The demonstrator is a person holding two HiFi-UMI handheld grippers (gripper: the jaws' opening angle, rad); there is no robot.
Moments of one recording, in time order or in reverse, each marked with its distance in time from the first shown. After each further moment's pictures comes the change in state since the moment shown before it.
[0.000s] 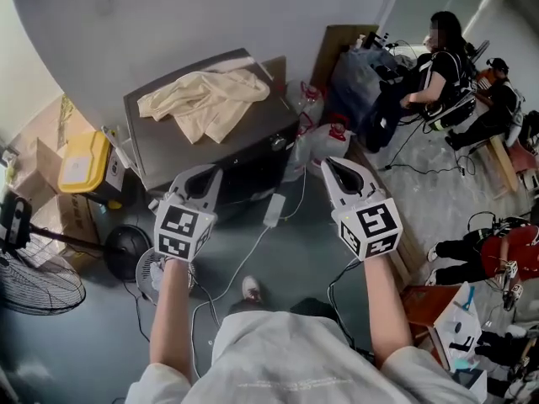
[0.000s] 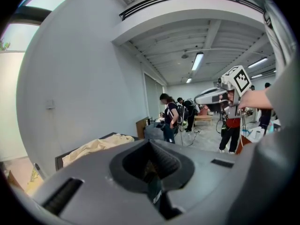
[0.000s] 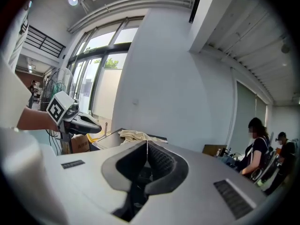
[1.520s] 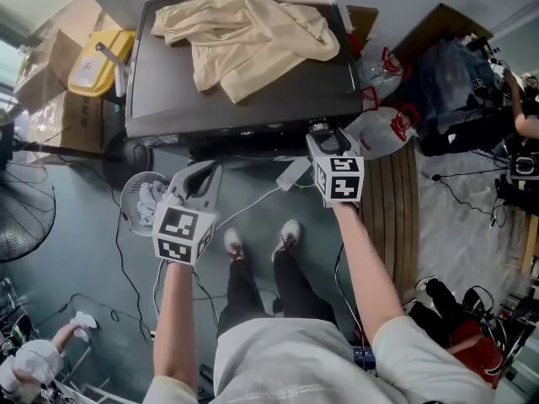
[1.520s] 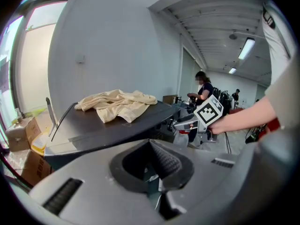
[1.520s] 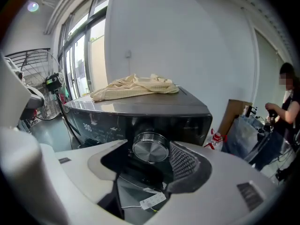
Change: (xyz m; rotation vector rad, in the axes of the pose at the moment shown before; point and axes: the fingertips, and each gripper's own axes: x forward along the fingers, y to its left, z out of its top) left arm 0.084 0.009 -0.150 -0.344 0.317 0.310; right arm 0.277 -0.032 -0.267 0.147 0.390 0.204
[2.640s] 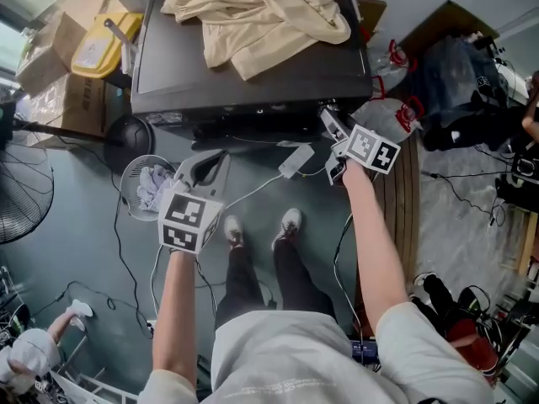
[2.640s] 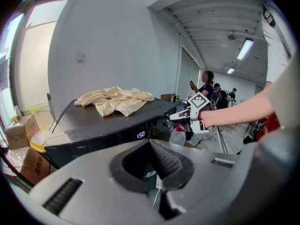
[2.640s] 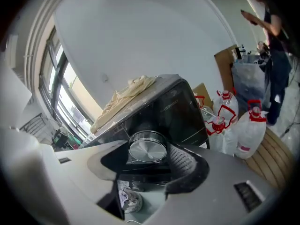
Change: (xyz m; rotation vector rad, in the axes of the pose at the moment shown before) left arm -0.012 -0.012 -0.025 -0.002 0.011 -0.020; right arm 0.009 -0.014 -0.007 0.559 -0.041 0.210
